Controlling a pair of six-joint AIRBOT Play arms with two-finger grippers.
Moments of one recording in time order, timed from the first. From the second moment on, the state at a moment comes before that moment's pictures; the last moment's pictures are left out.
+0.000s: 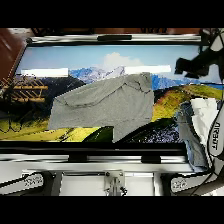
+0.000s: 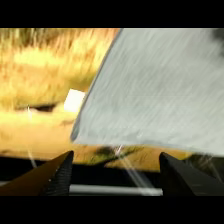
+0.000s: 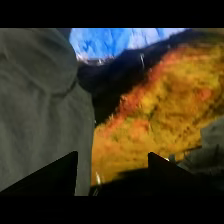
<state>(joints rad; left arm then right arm) 0.47 -1.34 1.05 1.14 -1.36 -1.41 -0.16 -1.65 1.93 -1.41 1.54 1.60</state>
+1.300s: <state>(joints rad) 0.41 -1.33 0.79 0.91 -1.06 -1.26 -0.24 -1.60 1.43 -1.14 1.55 1.48</state>
